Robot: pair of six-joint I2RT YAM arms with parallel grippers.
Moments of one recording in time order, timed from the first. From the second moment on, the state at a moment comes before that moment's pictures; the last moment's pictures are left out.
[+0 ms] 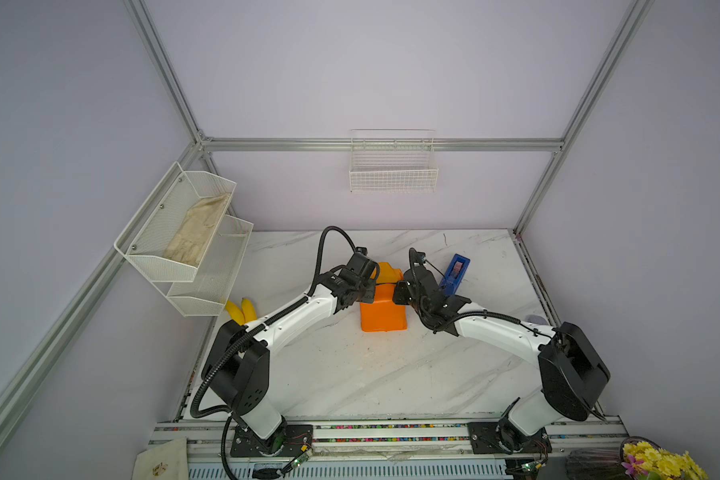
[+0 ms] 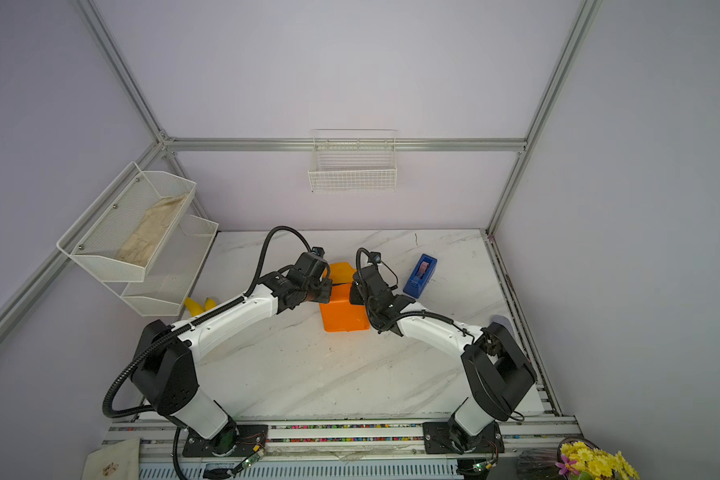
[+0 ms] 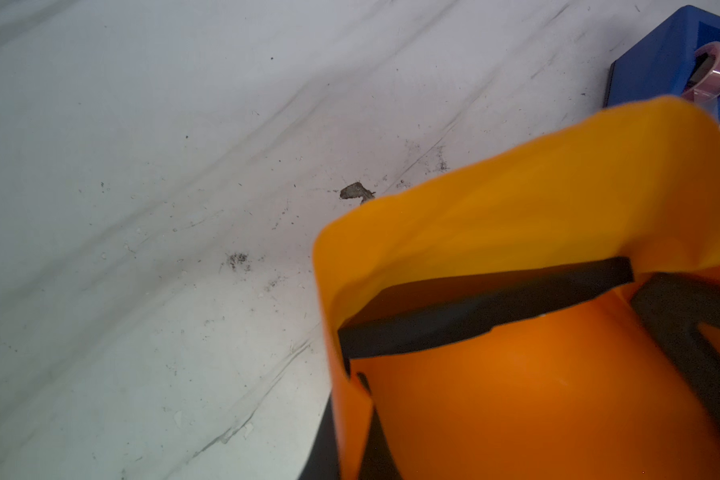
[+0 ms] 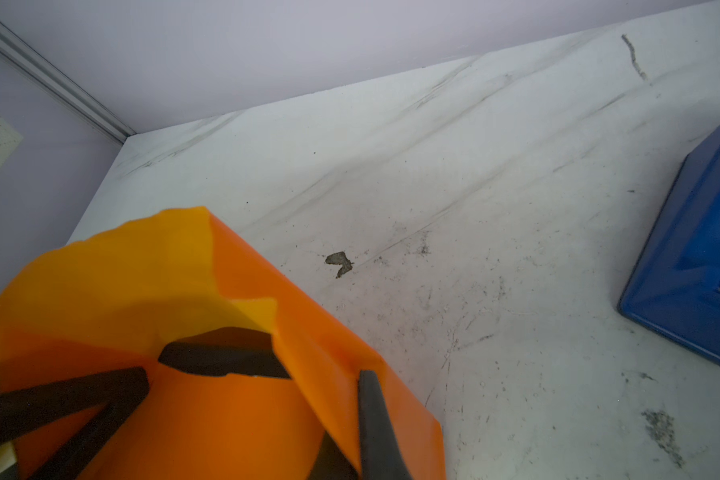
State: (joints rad) left arm -0.64 1.64 1.32 -0.58 -0.25 -0.38; right arm 0.75 1.58 1.05 -0.05 0.31 0.61
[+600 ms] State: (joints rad) left arm -0.64 1.64 1.31 -0.54 -0.31 -0.37; right arm 0.79 1.62 1.02 0.01 0.36 0.67
